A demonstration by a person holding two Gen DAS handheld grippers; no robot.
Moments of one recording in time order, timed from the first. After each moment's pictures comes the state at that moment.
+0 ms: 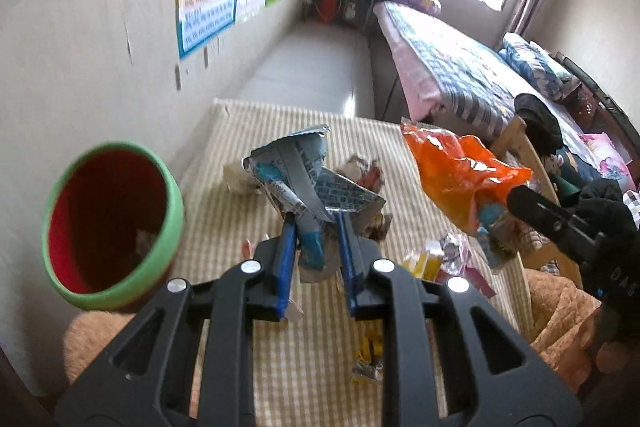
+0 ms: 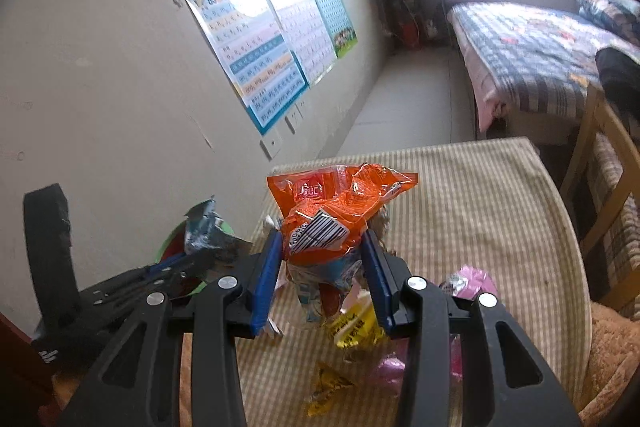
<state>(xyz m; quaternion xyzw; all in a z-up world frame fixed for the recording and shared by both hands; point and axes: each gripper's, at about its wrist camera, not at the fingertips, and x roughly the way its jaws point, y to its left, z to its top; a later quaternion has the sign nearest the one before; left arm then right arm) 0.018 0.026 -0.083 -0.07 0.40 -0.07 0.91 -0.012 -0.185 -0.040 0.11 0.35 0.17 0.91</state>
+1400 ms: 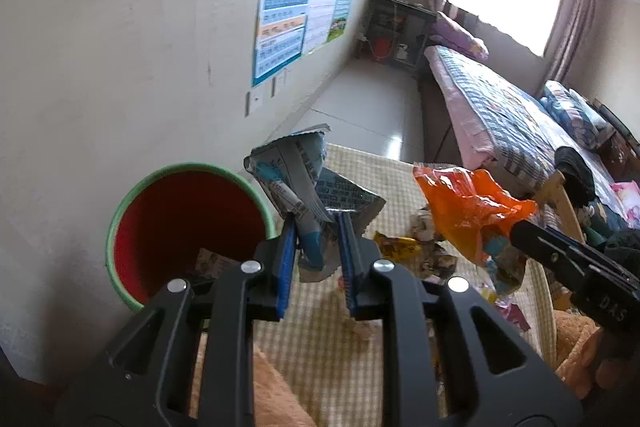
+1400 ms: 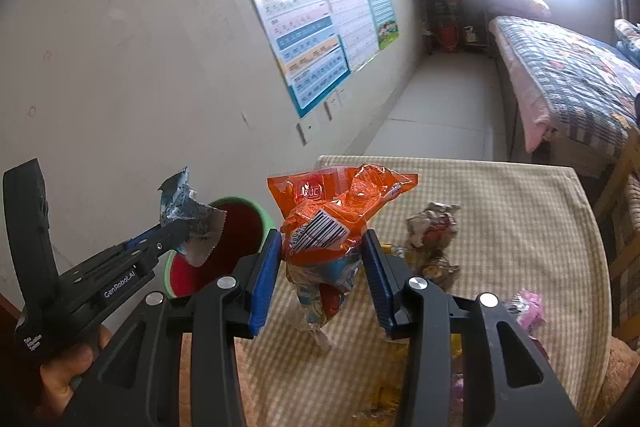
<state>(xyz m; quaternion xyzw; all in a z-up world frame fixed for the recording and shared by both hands) 0.000 0.113 -0.069 -0.10 0.35 0.02 0.93 0.003 -0.101 -0.043 0.05 0.37 0.23 0.90</state>
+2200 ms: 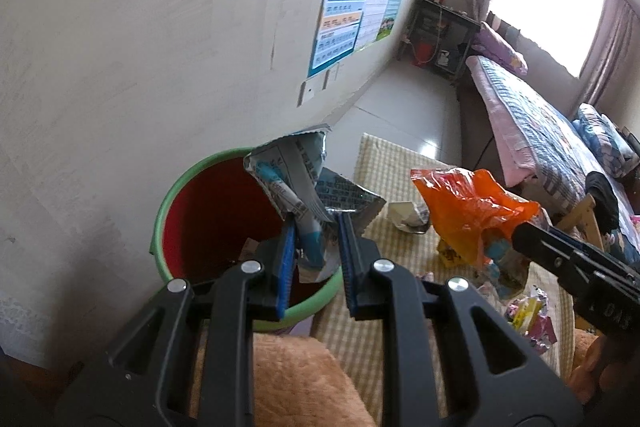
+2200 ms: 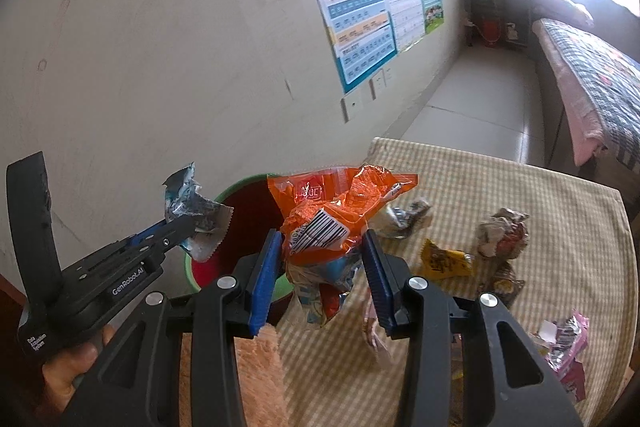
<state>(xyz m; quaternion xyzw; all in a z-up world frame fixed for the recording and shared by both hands) -0.005 0.184 -0.090 -0.13 0.36 0.09 0.92 0.021 -0.022 -0.063 0.01 0.40 0.28 0.87</state>
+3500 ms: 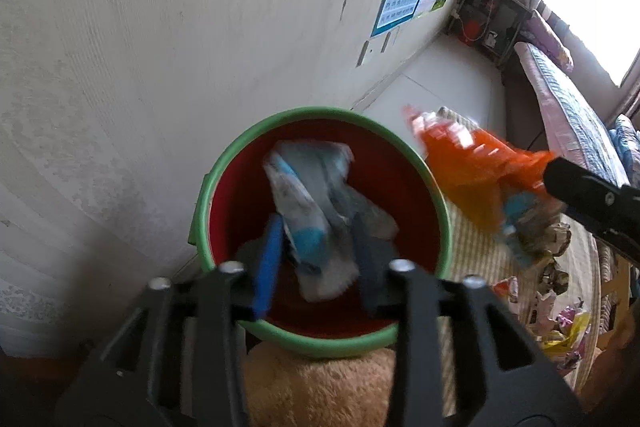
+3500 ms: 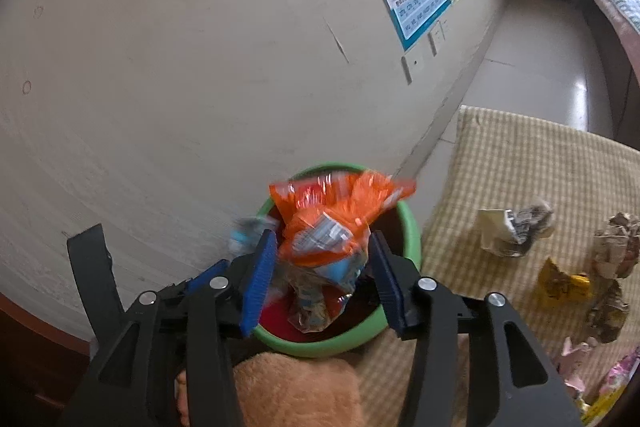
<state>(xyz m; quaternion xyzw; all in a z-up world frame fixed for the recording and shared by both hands) 0.026 0.253 -0.145 -0.16 0.43 0.15 0.88 0.090 0.063 -0.098 0.07 0.47 0.35 0.80</state>
